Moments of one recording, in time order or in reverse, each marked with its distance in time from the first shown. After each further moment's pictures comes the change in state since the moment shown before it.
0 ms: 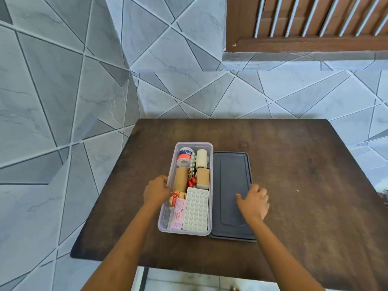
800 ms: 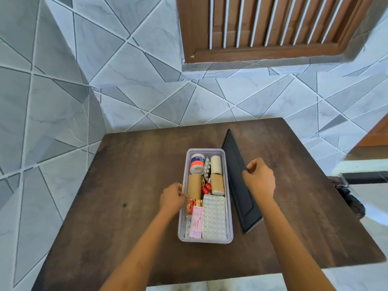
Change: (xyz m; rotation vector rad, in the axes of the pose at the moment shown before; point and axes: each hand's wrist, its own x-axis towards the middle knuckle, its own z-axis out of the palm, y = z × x) left_hand -0.032 0.094 0.061 -0.078 -0.153 0.175; right_hand 0.018 0.024 -0.119 0.391 0.236 -0.056
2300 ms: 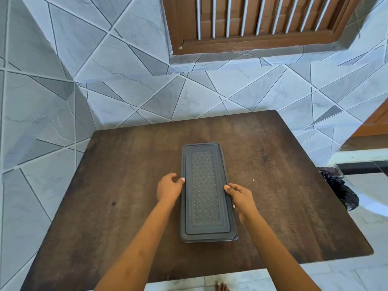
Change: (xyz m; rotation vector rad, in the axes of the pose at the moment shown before) left_hand 0.013 0.033 0.016 -0.233 0.100 -0.166; right_hand -0.014 0.062 0.035 0.639 -0.399 0.448
